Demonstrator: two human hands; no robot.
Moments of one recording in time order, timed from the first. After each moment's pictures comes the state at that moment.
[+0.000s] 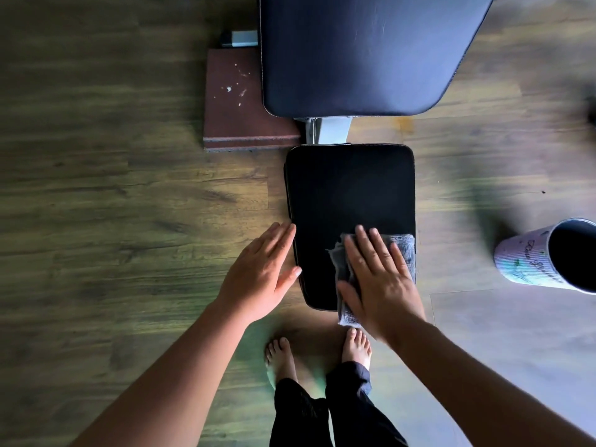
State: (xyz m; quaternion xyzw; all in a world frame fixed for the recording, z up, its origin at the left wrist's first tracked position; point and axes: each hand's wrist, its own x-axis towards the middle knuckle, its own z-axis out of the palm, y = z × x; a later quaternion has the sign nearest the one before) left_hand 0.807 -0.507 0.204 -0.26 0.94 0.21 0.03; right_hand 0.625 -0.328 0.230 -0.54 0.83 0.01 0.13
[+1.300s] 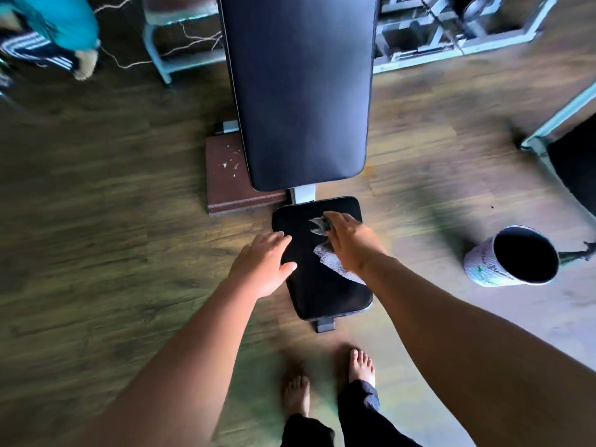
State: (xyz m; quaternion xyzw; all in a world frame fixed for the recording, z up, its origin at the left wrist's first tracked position) left_hand 0.743 -0.532 0.366 -0.26 0.94 0.16 0.14; right_hand 0.565 -0.396 0.369 -0.44 0.85 -0.22 0.20
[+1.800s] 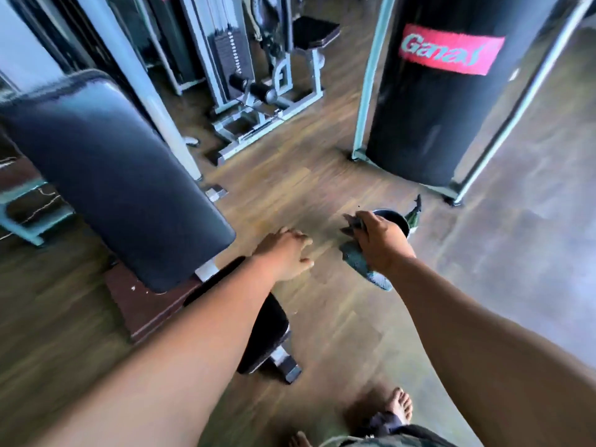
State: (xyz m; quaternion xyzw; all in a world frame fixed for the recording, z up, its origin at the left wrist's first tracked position) left_hand 0.552 -0.351 0.526 0.10 0.98 0.06 0.16; right_hand 0.516 -0.123 0.530 -0.12 0.94 -0.31 0.04
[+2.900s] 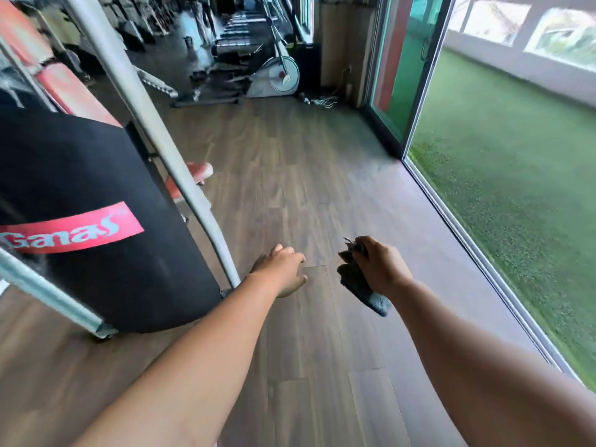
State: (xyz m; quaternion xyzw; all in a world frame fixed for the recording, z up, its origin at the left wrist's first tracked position) left_hand 0.043 0.439 0.572 0.46 0.88 -0.01 0.14; right_hand 0.205 0.606 0.584 0.34 0.89 -0.30 -0.11
